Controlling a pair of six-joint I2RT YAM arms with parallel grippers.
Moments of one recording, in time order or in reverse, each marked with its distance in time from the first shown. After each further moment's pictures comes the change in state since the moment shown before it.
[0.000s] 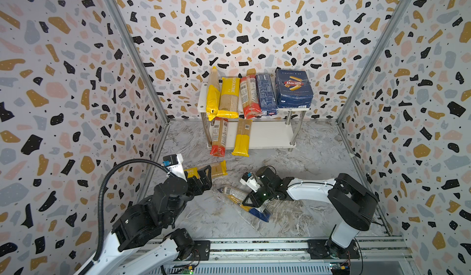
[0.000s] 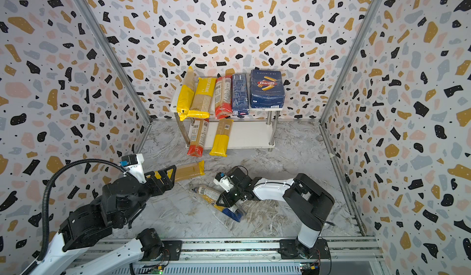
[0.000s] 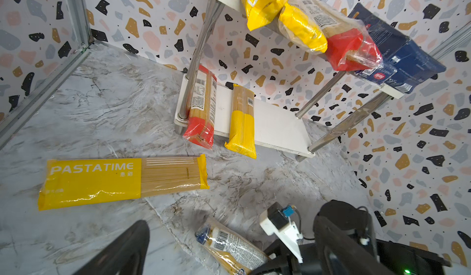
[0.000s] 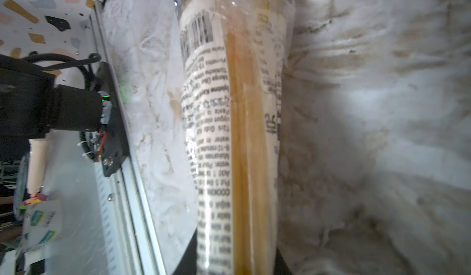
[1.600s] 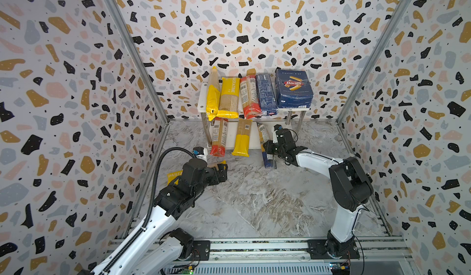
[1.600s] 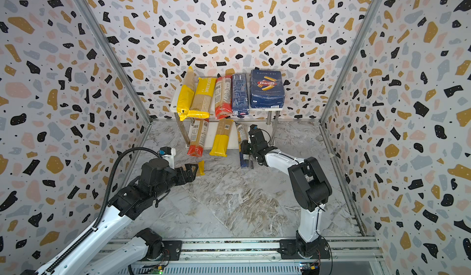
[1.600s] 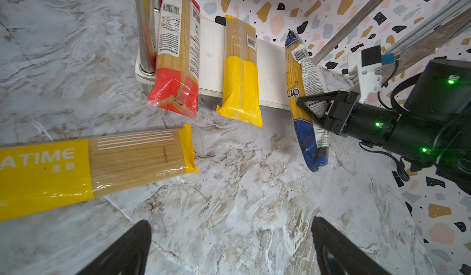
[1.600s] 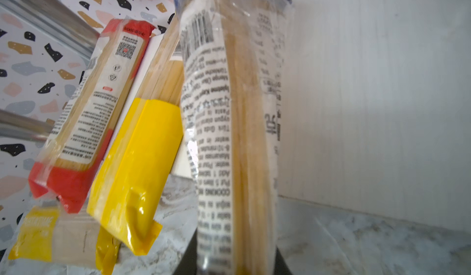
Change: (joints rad) left arm 0.332 0.217 -0.204 0.328 0.455 0.161; right arm -0.393 0.222 0.430 0.062 0.507 0.198
